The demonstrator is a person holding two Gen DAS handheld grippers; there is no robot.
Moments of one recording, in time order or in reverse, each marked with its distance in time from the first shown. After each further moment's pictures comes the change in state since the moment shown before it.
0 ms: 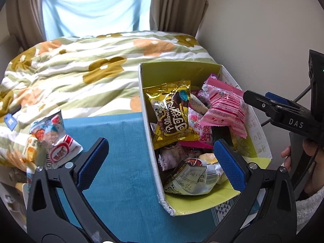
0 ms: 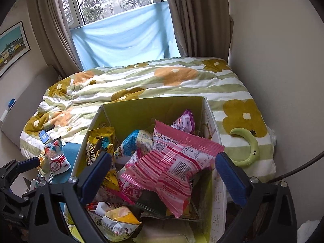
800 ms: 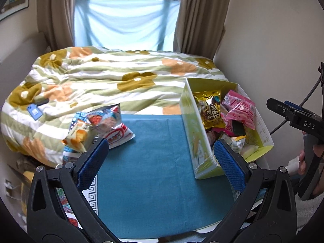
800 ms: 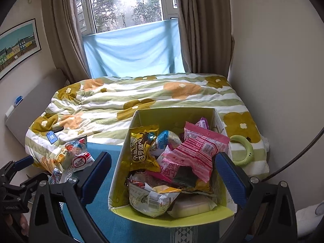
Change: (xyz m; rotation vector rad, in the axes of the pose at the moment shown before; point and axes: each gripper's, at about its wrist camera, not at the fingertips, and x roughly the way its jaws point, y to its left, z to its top) left arm -0.129 0.101 -0.071 -0.089 -0.157 0.091; right arm -0.091 0.089 -0.029 -0.052 -0.097 -0.038
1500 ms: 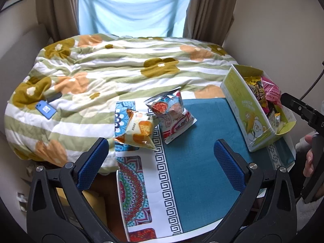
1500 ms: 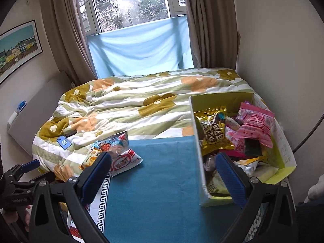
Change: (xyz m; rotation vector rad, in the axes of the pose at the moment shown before) left arm 0.016 0.207 0.000 0.056 0.113 -0.028; right arm 0.018 0.171 -0.035 0.083 -0.010 0.012
